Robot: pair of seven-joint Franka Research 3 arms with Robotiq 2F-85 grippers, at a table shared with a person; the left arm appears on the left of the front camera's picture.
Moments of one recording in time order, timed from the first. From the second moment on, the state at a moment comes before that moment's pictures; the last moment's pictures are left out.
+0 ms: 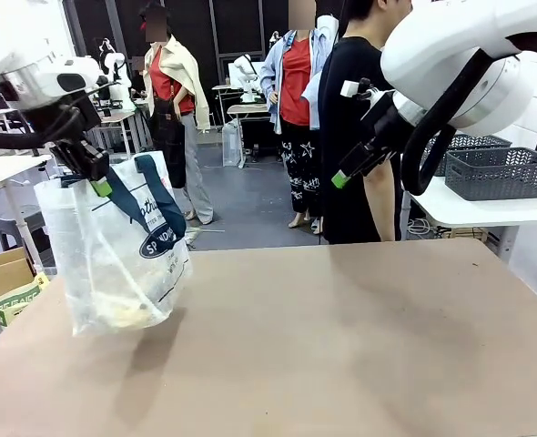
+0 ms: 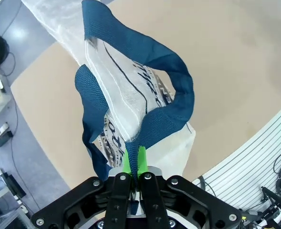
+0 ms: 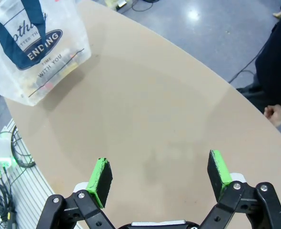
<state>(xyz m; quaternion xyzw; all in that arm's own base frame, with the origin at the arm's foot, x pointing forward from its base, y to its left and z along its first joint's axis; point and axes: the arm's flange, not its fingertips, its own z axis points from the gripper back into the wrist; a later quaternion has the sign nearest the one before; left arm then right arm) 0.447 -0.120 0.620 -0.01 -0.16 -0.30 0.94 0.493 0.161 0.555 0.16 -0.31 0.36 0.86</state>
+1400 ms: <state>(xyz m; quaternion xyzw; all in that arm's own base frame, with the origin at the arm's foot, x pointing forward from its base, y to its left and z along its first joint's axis) 0.485 -0.026 0.582 0.00 -0.17 -0.29 0.94 0.493 0.161 0.555 0.16 -0.31 0.36 0.86</state>
